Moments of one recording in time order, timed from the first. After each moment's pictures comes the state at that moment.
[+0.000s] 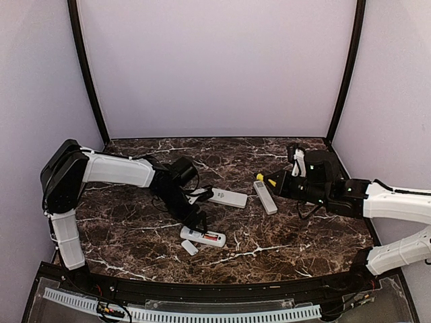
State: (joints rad) left arm -0.78 1.92 1.26 -0.64 0.44 -0.11; right arm 0.84 1.12 0.69 -0.01 0.14 0.73
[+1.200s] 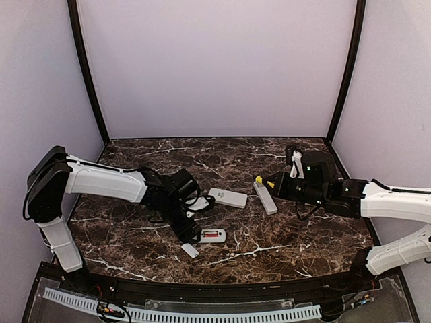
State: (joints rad) left arm -0.90 1.77 1.09 -0.56 0.16 0.03; right arm 0.84 1.14 0.69 -0.01 0.13 0.75
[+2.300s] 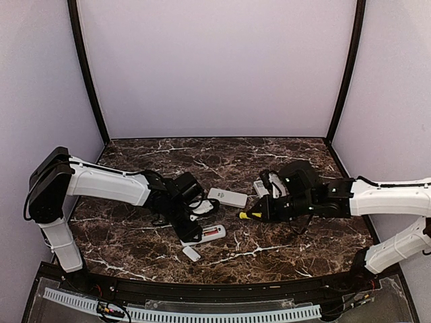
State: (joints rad) left arm -0.94 1.79 1.09 -0.54 0.12 0.04; right arm 0.95 1.25 0.77 -0.24 -0.12 0.78
